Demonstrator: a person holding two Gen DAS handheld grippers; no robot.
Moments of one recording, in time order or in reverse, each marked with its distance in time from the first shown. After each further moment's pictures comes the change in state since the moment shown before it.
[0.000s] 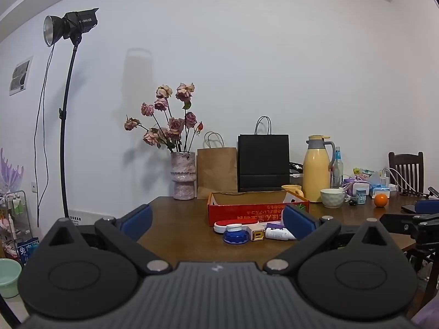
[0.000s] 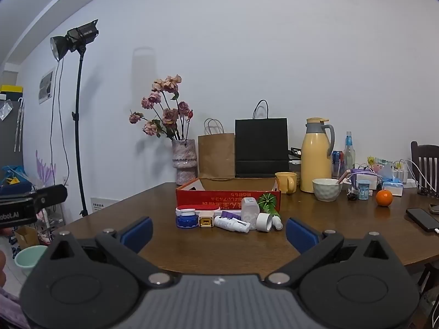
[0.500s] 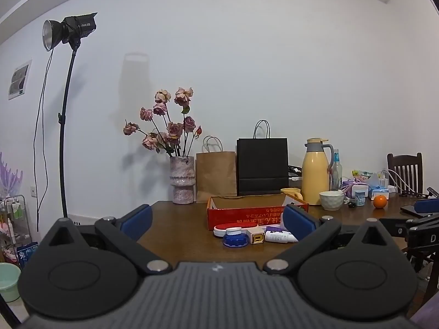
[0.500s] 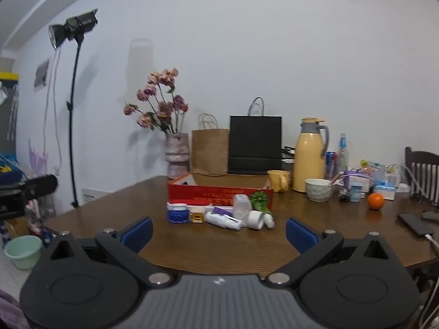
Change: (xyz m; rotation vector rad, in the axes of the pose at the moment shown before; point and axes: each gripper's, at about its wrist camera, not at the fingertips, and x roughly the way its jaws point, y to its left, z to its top) left arm -0.003 -0.002 -0.005 0.015 -0.024 -0.007; right arm -0.001 0.005 0.005 -0.038 0.034 -0.048
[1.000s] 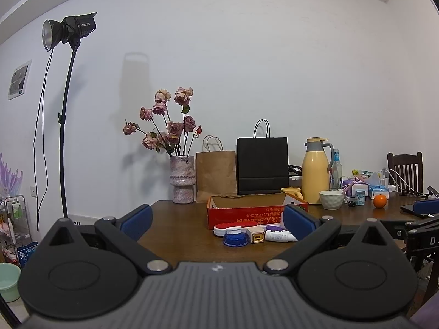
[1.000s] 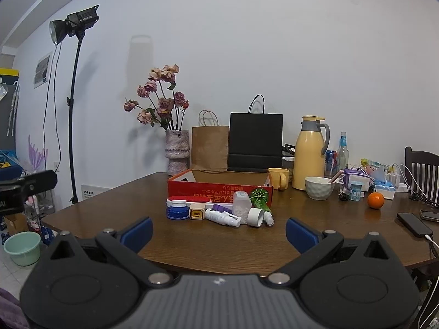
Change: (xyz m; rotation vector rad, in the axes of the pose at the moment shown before) left arm -0.001 -0.001 0.000 -0.002 0.000 0.001; right arm 0.006 -0.001 -0.003 -0.006 0.010 0.012
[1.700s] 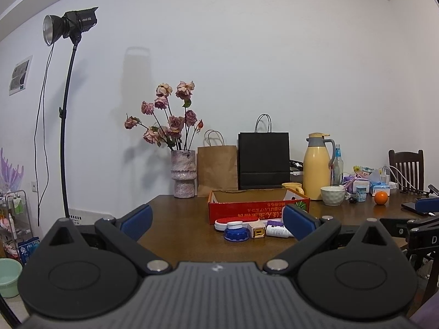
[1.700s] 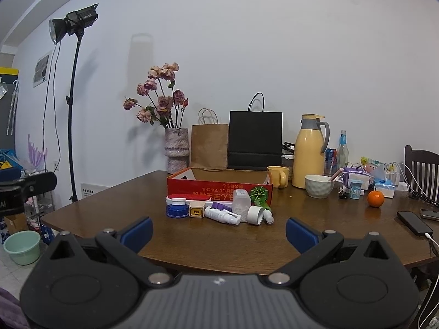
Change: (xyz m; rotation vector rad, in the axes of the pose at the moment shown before) left arm 0.002 -0.001 0.001 -0.007 0.028 0.005; right arm 0.001 -0.001 -0.002 -0.002 0.000 -0.007
